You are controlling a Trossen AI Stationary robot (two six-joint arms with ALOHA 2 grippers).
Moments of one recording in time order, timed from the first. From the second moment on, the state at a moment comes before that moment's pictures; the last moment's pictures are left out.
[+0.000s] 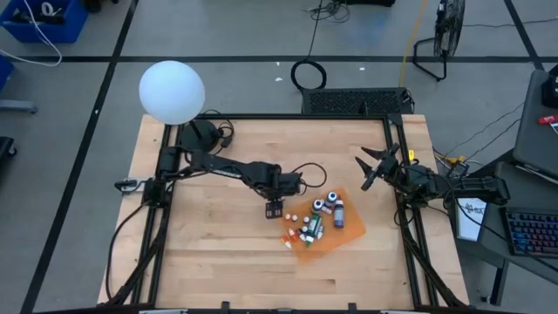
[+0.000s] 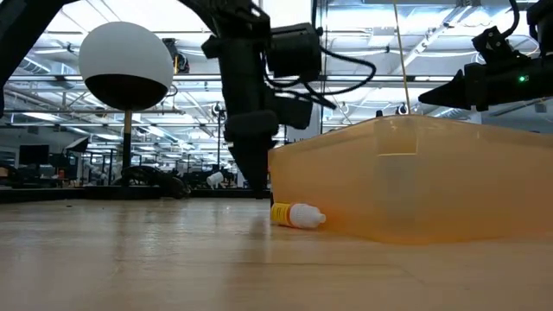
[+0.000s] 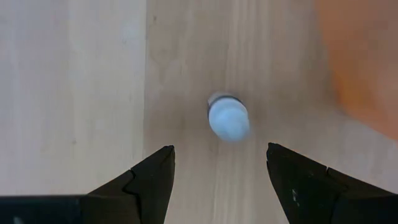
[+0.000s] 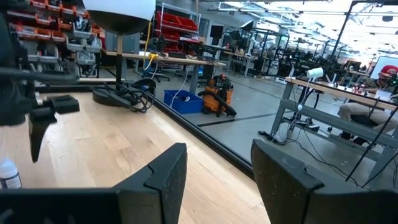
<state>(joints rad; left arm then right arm) 0.02 2.07 1.51 -0.78 -0.05 -0.05 -0.01 0.08 0.02 0.08 0.68 -0.18</state>
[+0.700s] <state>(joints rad) 0.02 2.07 1.50 -0.70 -0.04 -0.02 -0.01 0.08 0.02 0.08 0.68 -0.18</state>
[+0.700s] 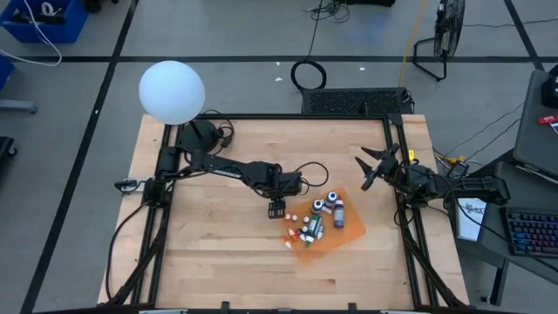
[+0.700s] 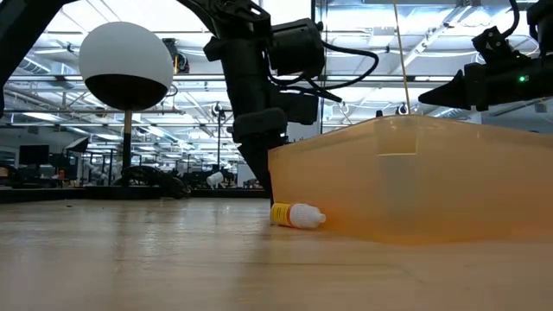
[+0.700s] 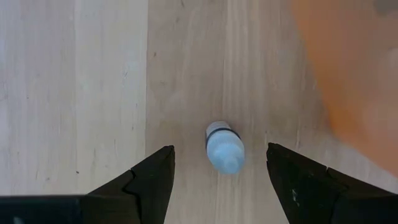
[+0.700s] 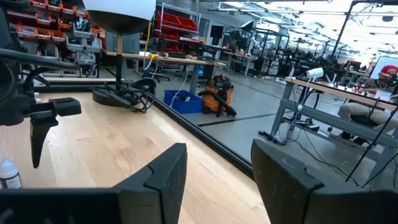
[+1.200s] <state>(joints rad) 0.02 2.07 1.50 -0.68 0.03 0.00 -0.01 0.08 0.02 0.08 0.68 -0.18</state>
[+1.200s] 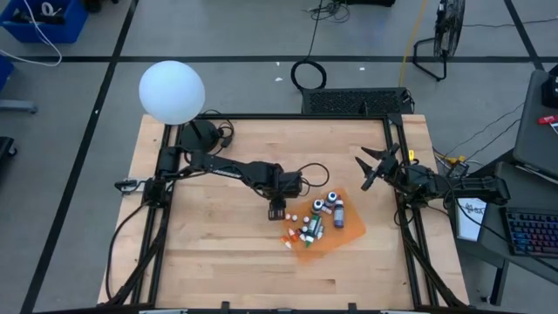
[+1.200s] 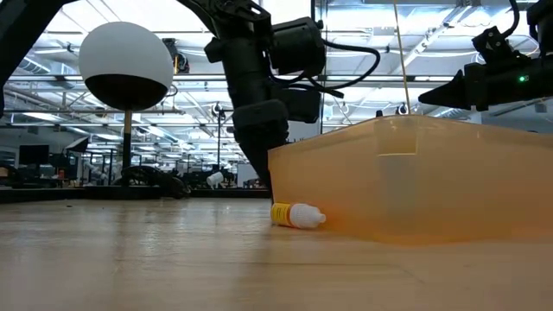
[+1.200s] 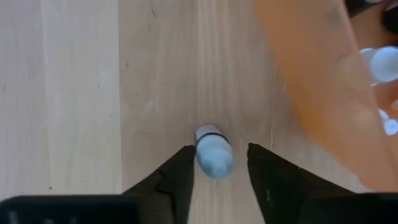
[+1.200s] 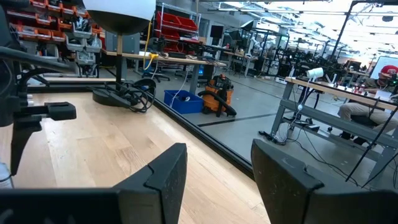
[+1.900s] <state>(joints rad) 0.02 1.95 1.56 -0.82 -0.04 -0.01 -0.01 0.08 0.02 0.08 0.68 -0.18</state>
